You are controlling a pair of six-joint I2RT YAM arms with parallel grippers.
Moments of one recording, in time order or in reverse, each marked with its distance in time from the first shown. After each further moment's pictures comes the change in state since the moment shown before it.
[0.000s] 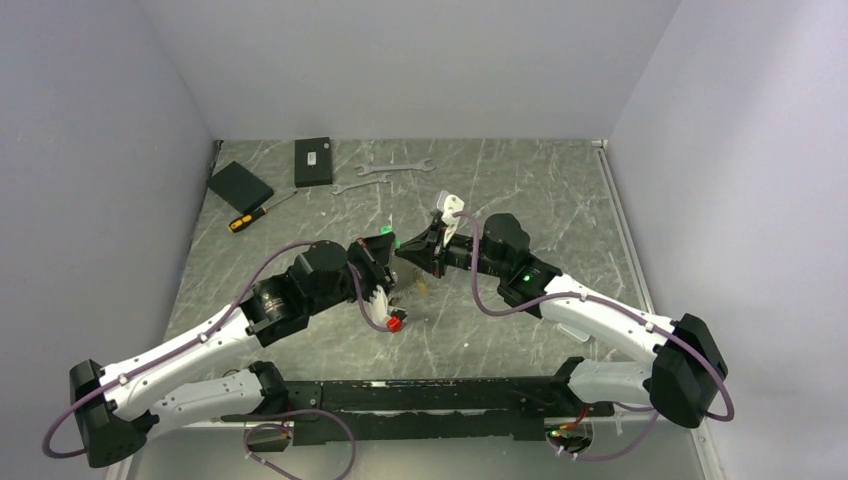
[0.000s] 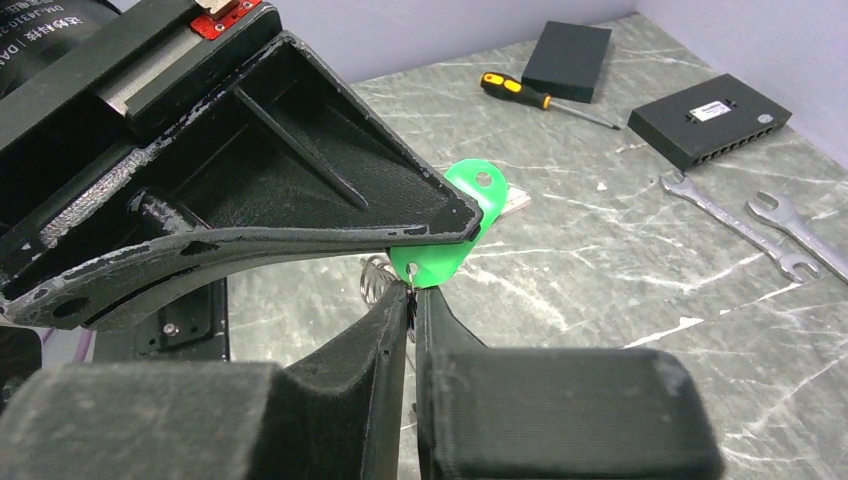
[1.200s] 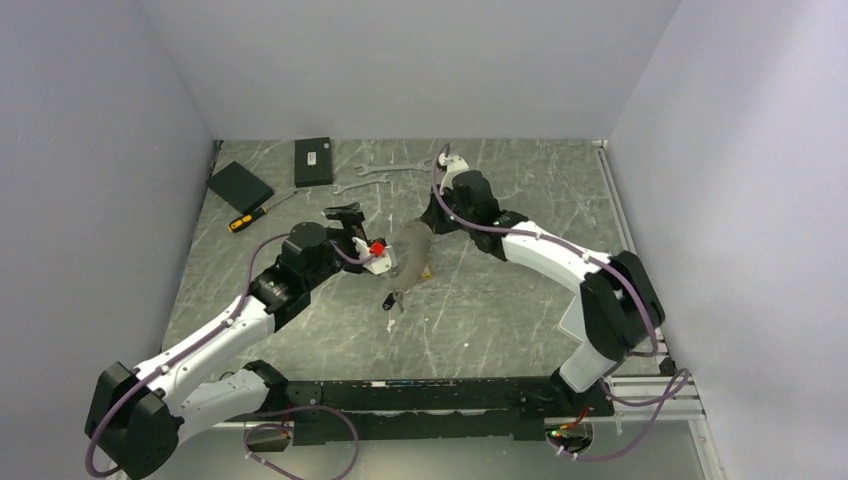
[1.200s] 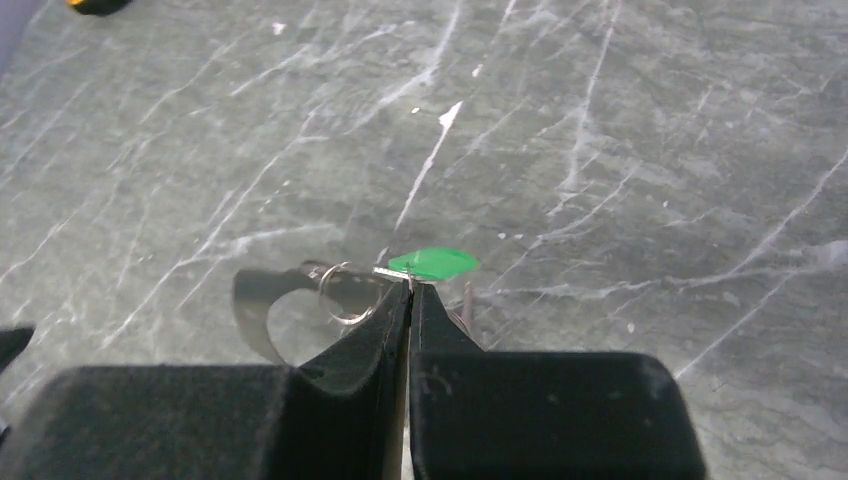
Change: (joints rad) left arm 0.346 0.071 -0.166 0.313 0.122 -0.682; right arm -0.193 0.393 0.288 -0.342 0.378 0.263
